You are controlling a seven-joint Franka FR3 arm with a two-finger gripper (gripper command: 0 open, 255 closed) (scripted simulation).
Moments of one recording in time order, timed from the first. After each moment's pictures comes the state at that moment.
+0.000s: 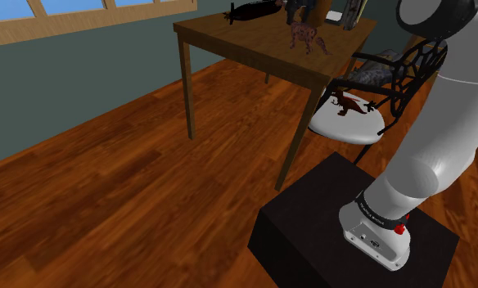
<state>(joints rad) -0.13 0.27 -0.23 -1.26 0.08 1.57 -0.34</state>
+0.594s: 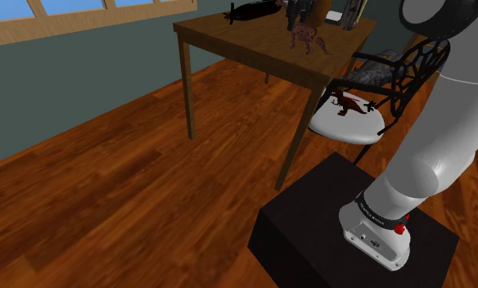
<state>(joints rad) -0.12 0.25 -0.23 -1.32 0.08 1.62 -0.34</state>
